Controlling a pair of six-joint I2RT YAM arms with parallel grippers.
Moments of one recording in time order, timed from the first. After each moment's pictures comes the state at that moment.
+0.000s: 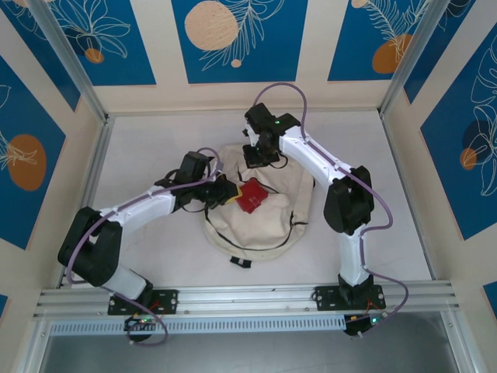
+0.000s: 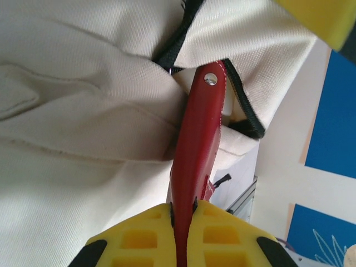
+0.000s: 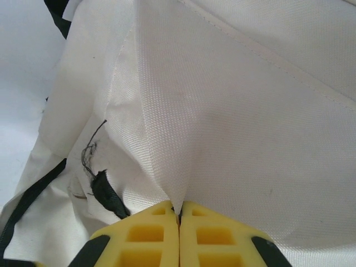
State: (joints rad) left arm -0.54 1.52 0.91 -0.14 0.58 -0.99; right arm 0.58 2.03 1.93 -1.09 -0.14 0.30
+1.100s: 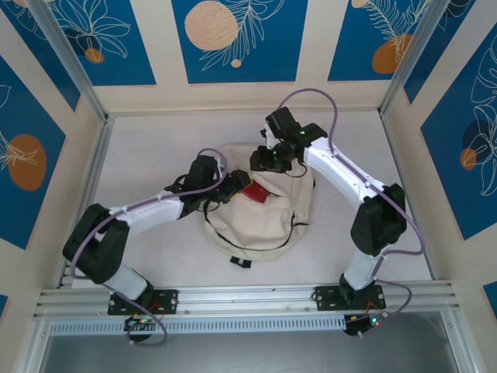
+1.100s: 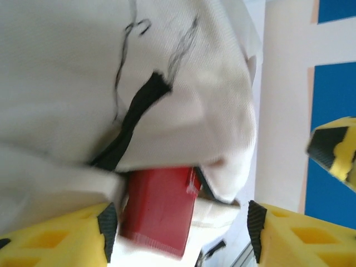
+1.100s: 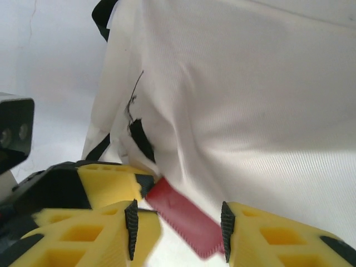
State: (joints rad) left arm -0.62 1.52 0.86 0.06 0.34 -1.08; right arm 0.53 1.73 1.61 -0.96 -0.26 0.47
